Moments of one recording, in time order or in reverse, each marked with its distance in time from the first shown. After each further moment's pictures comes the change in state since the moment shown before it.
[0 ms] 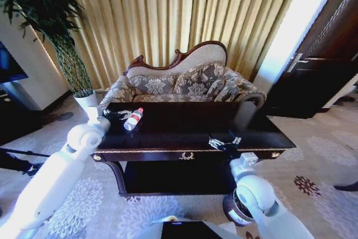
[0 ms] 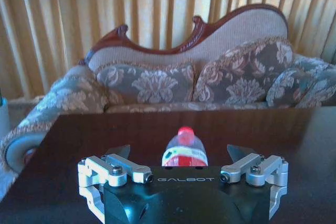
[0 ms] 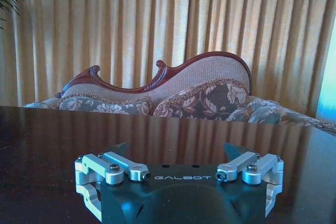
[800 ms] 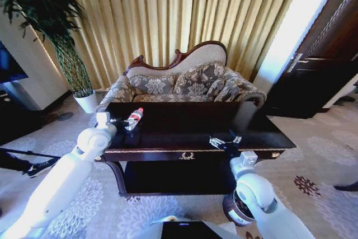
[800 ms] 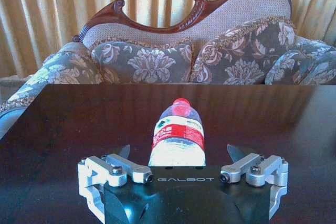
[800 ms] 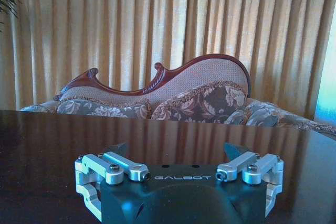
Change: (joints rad) left arm -0.002 -0.038 0.051 0.060 0.015 -0.002 0.009; right arm 0.010 -0.007 0.007 -0.002 0.011 0.002 0.002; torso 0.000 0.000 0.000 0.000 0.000
